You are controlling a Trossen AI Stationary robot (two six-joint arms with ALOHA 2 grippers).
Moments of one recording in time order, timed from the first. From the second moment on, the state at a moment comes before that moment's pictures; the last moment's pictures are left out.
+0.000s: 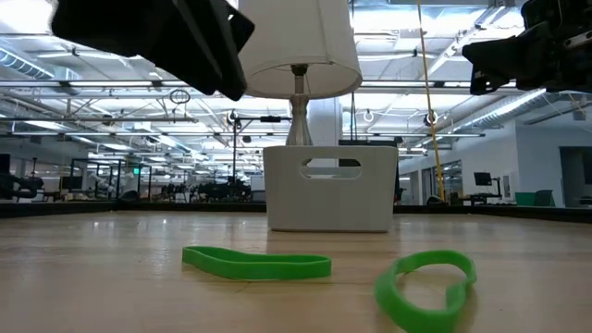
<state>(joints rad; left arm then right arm) -0.53 1.74 1.04 -0.05 -0.15 0.06 0.03 0.29 0.02 0.39 -0.13 -0.13</state>
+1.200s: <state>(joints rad) -0.53 2.03 1.09 0.04 -0.05 -0.05 0.03 0.29 0.02 0.39 -0.13 -0.13</state>
